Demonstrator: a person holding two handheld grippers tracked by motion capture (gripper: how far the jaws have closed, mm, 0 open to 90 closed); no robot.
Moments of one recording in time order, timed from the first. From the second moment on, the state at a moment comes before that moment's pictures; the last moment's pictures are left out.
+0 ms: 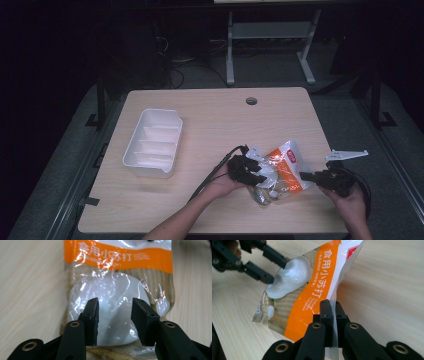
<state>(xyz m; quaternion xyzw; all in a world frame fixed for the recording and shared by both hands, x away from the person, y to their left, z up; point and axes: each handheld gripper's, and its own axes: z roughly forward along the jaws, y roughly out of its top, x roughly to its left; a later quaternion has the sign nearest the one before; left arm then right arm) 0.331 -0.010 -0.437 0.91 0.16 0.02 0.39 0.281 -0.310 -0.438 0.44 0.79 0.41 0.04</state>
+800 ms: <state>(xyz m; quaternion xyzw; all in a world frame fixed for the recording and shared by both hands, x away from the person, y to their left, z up) 0.348 0.045 -0.420 0.86 0.21 -0.01 0.47 0.281 -0.240 -0.333 0.26 0.87 0.41 0.11</state>
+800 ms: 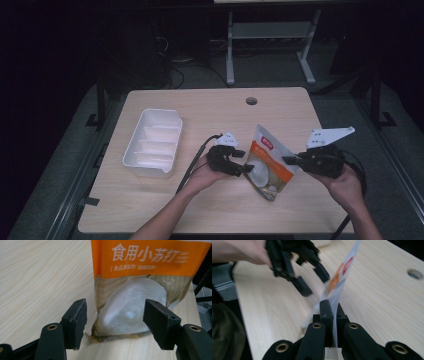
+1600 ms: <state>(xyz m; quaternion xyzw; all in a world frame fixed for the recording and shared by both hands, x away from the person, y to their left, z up) 0.352 0.069 -0.413 0.83 0.18 -0.05 0.52 0.286 -0.191 -0.311 0.15 0.91 0.38 0.10</state>
